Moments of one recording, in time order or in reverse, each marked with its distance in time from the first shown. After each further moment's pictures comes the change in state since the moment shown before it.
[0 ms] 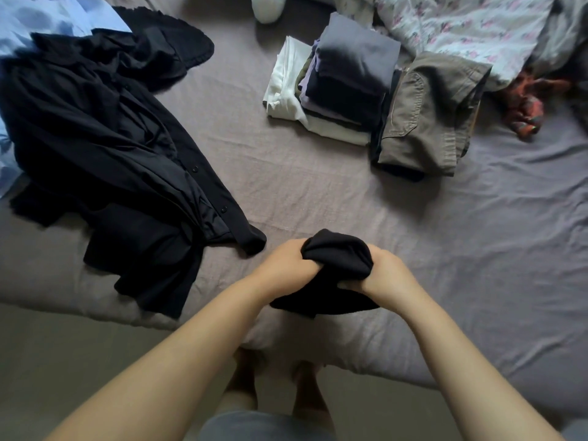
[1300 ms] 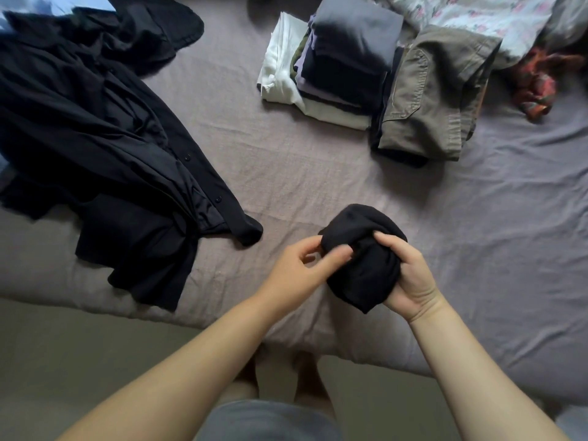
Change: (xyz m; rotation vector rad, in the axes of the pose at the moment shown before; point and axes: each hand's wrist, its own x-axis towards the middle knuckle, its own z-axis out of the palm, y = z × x) left_hand -0.010 -0.008 0.036 -0.353 0.135 0.165; right_hand -0.003 0.016 0.003 1.563 -0.218 0.083
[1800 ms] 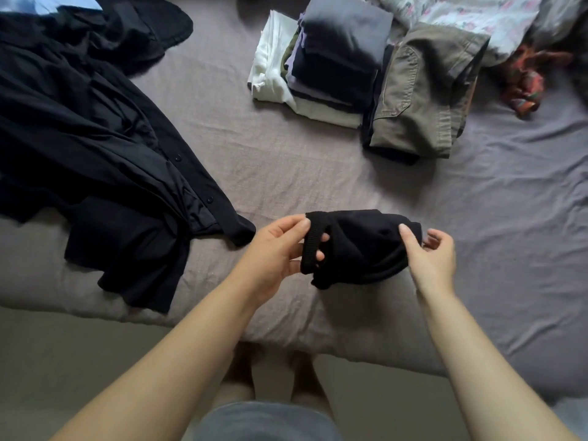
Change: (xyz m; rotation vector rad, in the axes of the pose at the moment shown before) left_hand 0.013 0.015 -0.017 -0.489 -0.001 -0.187; right_hand 0.020 -0.012 -0.066 -0.795 0.962 -0.327
